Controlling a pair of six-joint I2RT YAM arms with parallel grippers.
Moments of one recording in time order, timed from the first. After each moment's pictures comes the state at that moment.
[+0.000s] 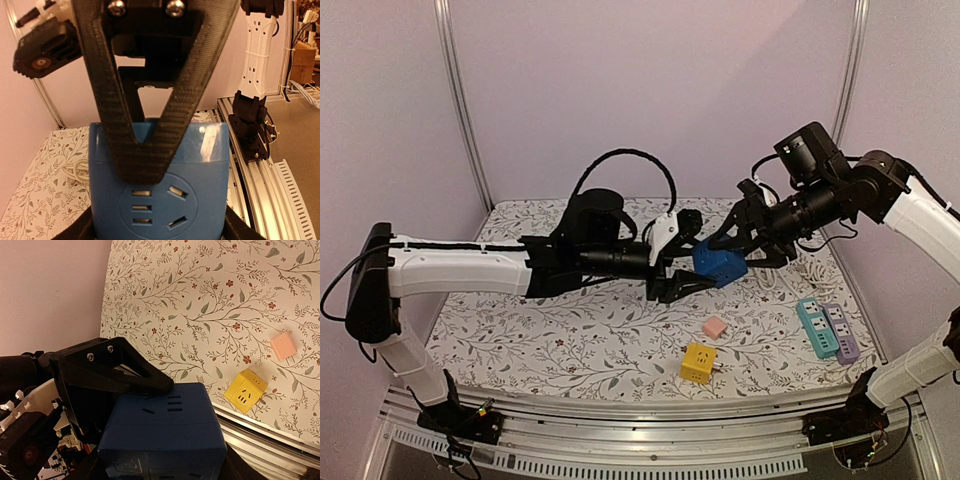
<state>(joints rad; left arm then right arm) -1.05 1.66 1.21 0.26 0.41 0.27 0.78 1.36 1.55 -1.03 -0.40 0.89</state>
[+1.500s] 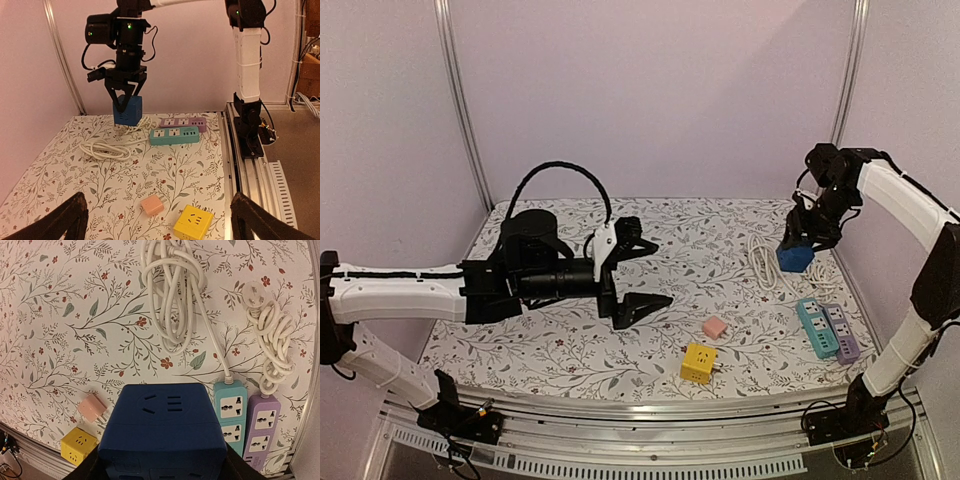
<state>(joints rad) -1.07 1.33 0.89 0.30 0.27 0.18 0.21 1.63 1.58 -1.24 -0.13 0.28</state>
